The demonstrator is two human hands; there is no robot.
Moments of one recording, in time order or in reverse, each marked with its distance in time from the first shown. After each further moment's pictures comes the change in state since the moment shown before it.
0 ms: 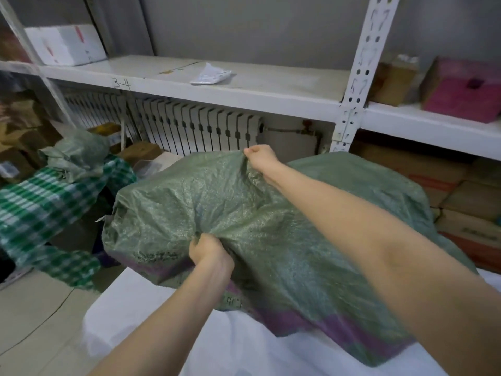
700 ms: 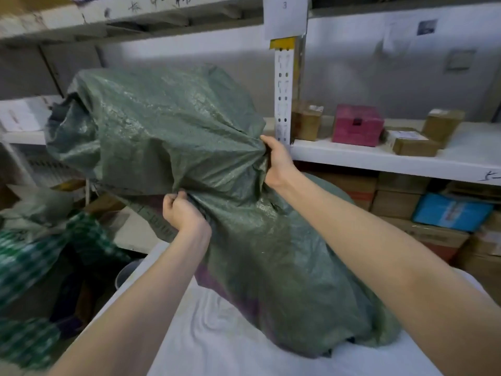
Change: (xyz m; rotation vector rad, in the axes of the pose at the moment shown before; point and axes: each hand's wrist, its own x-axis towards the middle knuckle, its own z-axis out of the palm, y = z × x) left_hand -0.096 0.057 0.051 -0.490 -0.374 0.464; right_hand -0.103 -0.032 -0.141 1.007 0.050 -0.023
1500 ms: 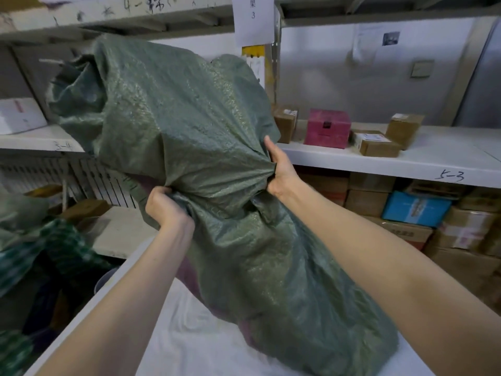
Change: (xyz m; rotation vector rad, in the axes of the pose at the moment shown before) left_hand -0.023 -0.001 0.016 -0.128 -0.051 -0.191; right_hand -0.041 -0.025 -0.059 0.094 -0.074 -0.010
